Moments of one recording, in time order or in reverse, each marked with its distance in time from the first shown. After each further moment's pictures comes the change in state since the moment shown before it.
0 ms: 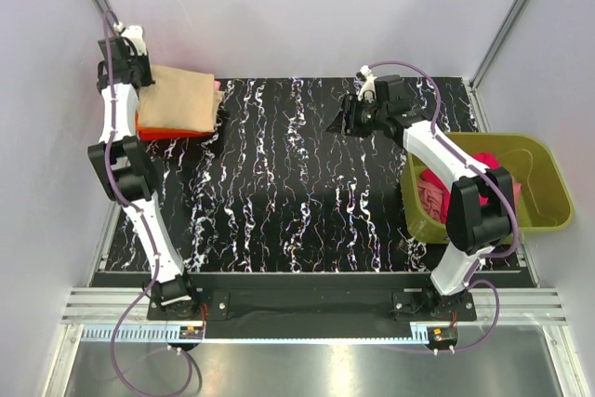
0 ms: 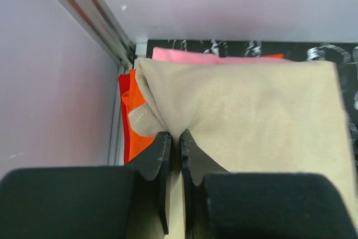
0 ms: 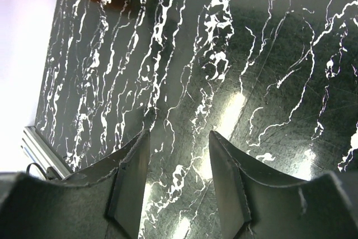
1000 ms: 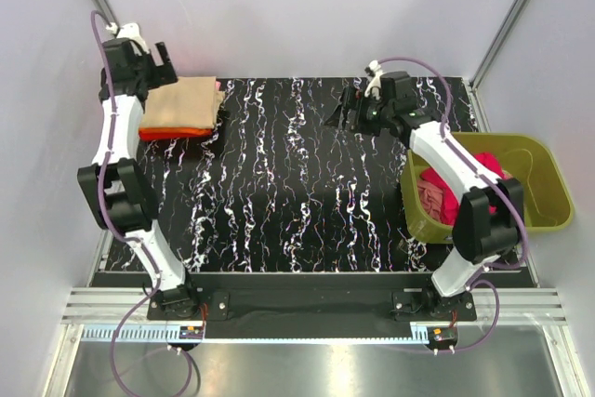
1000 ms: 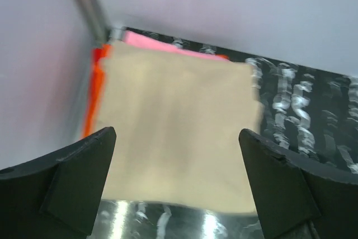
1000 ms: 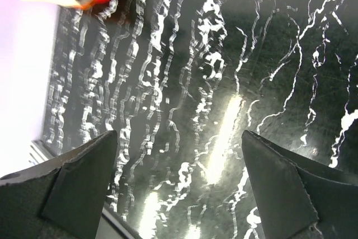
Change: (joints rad) left arm -0.060 -0.336 -0.382 0.112 -0.103 -0.235; right arm -0.002 -0.030 0.018 -0.056 0.059 0.042
